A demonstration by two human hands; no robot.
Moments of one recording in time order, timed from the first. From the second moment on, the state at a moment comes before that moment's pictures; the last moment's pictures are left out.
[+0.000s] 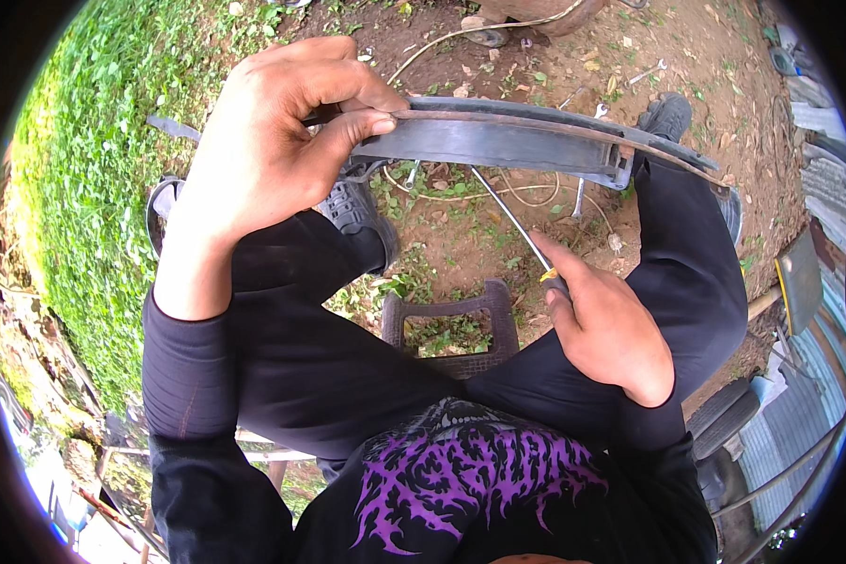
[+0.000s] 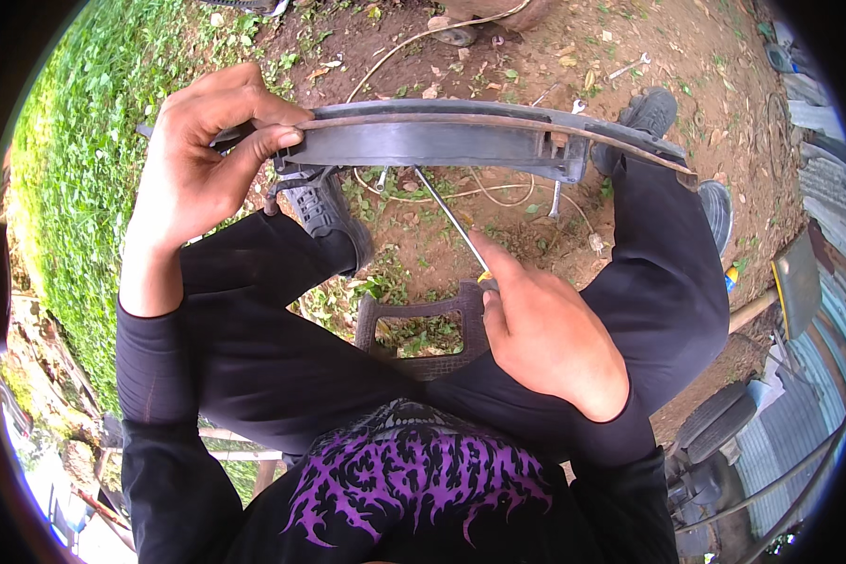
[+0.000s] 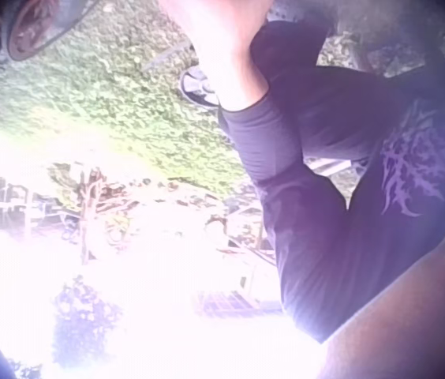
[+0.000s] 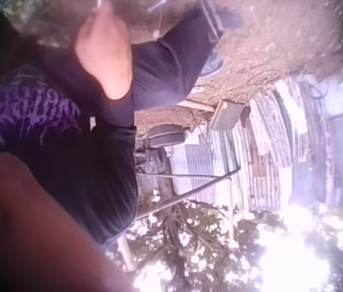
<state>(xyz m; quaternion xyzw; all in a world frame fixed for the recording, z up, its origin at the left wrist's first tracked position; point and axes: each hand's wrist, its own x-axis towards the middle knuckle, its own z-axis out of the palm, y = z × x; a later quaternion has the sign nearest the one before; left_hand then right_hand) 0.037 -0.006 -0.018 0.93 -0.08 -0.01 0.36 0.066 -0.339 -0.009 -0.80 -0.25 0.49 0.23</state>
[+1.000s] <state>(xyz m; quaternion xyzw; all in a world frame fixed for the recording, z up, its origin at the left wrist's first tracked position) 0.035 -0.003 -0.019 0.94 -0.09 -0.02 0.33 0.064 -0.331 -0.016 -0.80 -0.22 0.51 0.22</state>
